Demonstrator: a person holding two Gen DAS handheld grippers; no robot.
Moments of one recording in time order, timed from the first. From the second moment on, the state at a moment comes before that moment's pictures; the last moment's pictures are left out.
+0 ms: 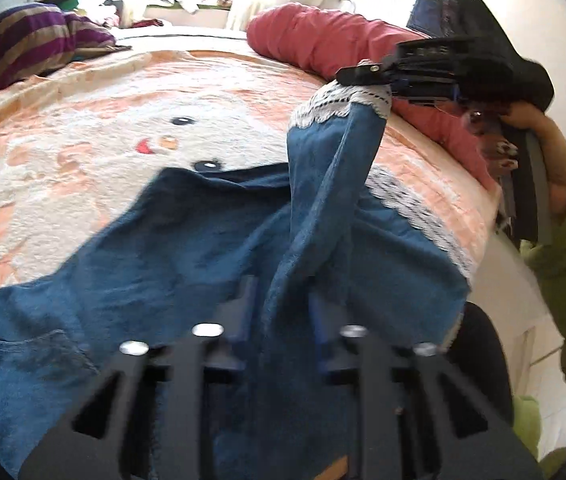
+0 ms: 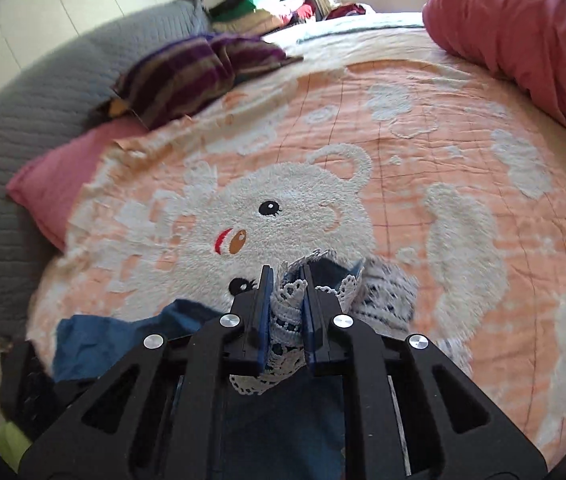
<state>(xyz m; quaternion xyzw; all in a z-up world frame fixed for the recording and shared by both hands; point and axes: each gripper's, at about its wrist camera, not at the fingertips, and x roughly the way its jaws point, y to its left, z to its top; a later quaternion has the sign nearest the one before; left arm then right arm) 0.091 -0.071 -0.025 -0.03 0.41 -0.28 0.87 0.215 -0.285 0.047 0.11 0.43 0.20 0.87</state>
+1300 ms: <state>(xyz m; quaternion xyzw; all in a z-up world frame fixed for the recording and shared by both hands) 0.036 -0.122 -0.023 0.07 0.41 -0.38 0.83 0.036 -0.393 -0.031 0.14 0.45 0.16 0.87</state>
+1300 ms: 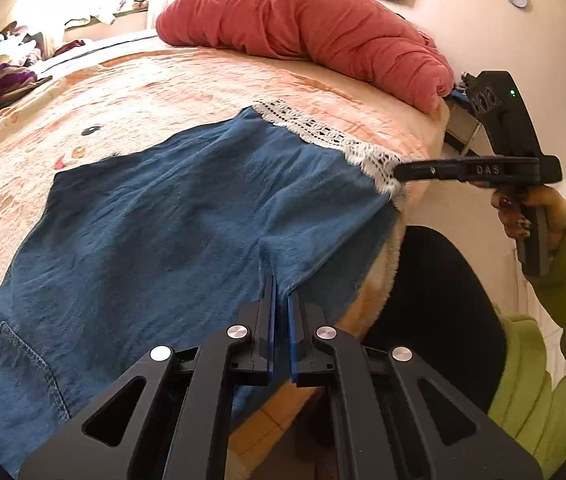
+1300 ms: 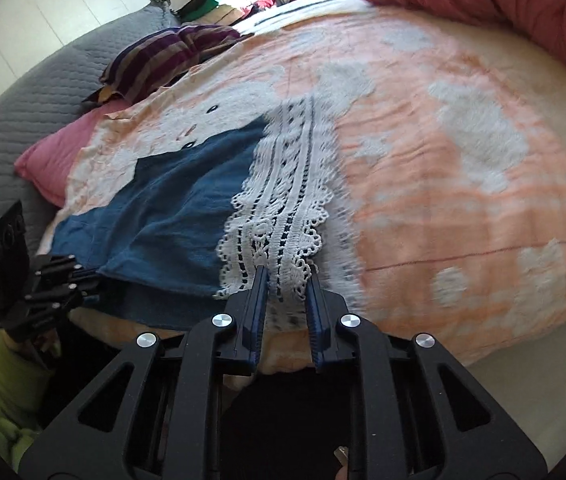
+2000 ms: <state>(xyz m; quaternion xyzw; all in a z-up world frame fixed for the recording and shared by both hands) 0.028 -0.123 -0.021 0.09 0.43 -0.41 0.80 0.006 -0.352 0.003 0.00 0.41 0.22 0.89</state>
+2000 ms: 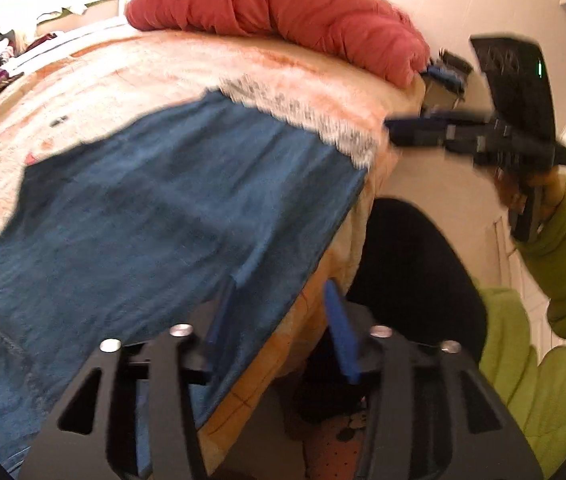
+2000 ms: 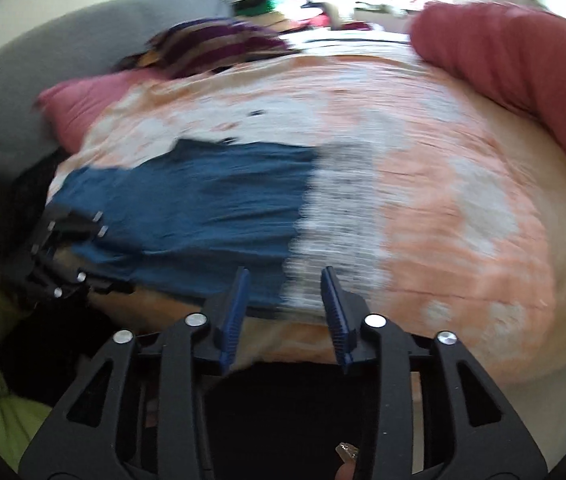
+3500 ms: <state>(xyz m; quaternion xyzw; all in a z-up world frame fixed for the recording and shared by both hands) 0.091 0.021 0.018 -0.05 0.42 -0.13 0.89 0.069 -0.309 -0.012 0.03 0.42 0.26 0.87</state>
